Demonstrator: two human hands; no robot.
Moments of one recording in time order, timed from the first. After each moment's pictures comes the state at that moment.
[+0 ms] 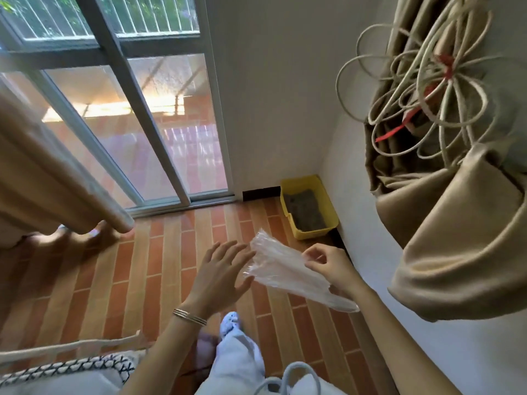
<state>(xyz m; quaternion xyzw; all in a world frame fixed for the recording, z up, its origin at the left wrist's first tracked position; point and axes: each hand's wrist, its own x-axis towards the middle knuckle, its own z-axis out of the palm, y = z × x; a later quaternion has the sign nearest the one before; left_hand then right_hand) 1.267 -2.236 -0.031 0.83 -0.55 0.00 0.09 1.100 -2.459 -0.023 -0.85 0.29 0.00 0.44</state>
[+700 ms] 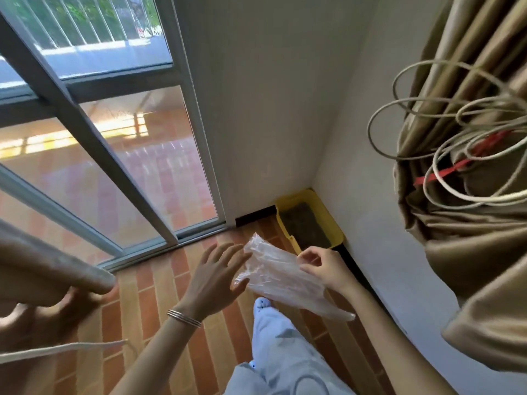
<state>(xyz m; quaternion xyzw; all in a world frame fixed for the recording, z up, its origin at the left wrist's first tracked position) 1.523 -2.321 -0.032 0.76 -0.64 -0.02 0.08 1.321 -2.504 -0.022 -0.81 0.38 -0.03 0.45</state>
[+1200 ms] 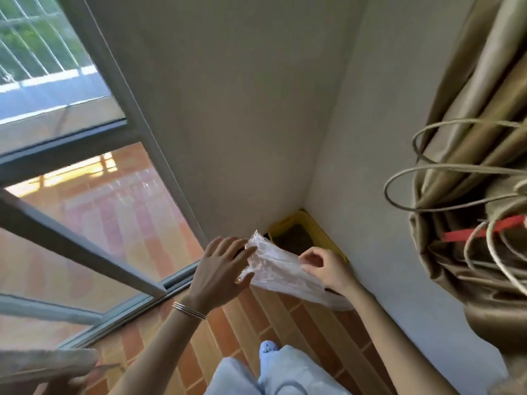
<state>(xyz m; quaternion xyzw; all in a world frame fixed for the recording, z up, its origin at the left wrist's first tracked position) 1.658 -2.504 -0.017 0.69 -0.72 0.03 0.12 1.432 -2.641 -0.027 -0.78 0.43 -0.08 0.45</state>
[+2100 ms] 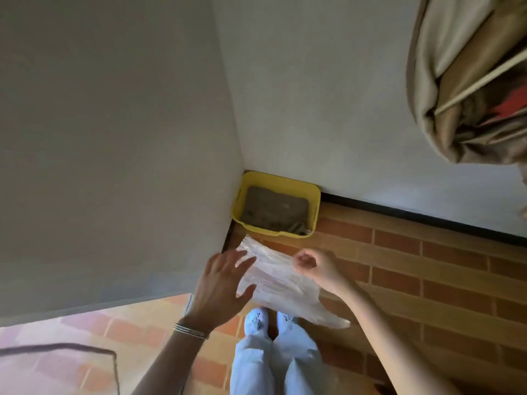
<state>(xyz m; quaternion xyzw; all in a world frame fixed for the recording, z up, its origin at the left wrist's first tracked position) 1.798 -2.667 -0.171 0.45 -0.88 -0.17 0.04 1.549 -2.641 -0.181 -0.52 0.68 -0.18 0.49</state>
